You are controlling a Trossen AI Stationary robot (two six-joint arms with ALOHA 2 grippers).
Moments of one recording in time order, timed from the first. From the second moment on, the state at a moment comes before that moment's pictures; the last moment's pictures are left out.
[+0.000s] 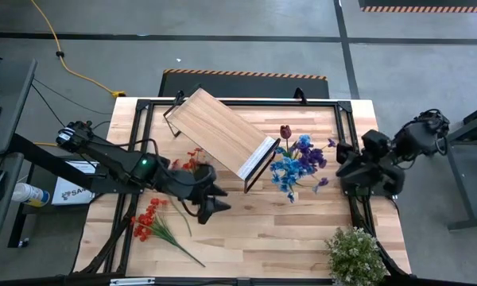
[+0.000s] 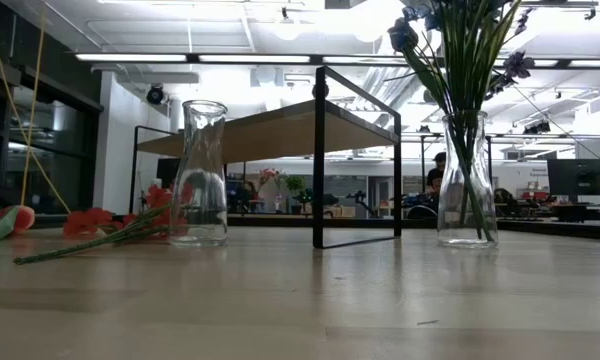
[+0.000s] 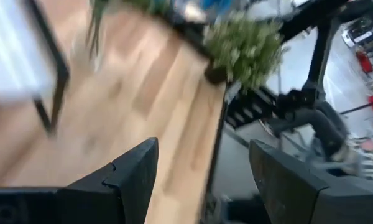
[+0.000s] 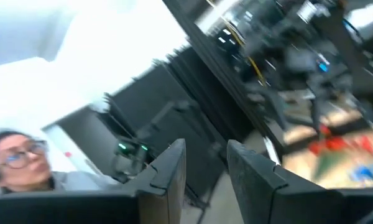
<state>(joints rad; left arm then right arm) -0.43 1.36 1.32 -0.48 -0.22 -0.90 0.59 0.59 0.90 -0.08 0.13 0.65</state>
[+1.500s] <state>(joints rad) -0.43 1.66 1.31 -1.03 -0.07 -1.69 0.59 0.57 0.90 0.38 -0.18 0.31</state>
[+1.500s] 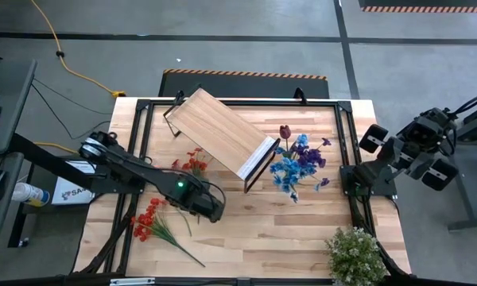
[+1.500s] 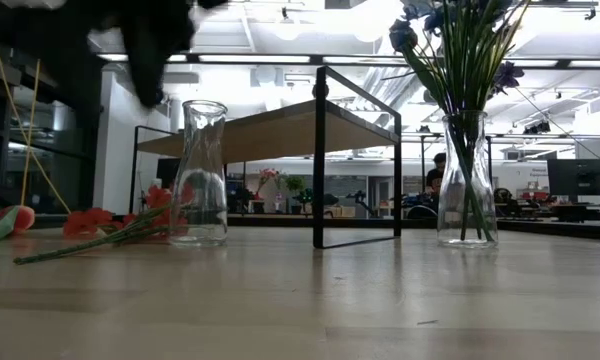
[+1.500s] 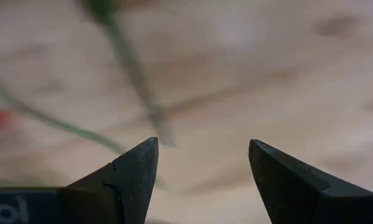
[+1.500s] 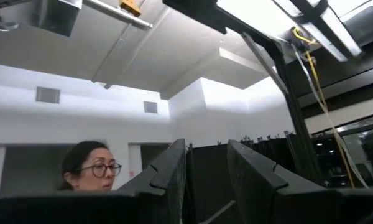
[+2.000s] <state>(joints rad) -0.43 1.75 1.31 -1.17 -0.25 -1.73 0.59 0.58 0.90 0.35 -0.17 0.34</state>
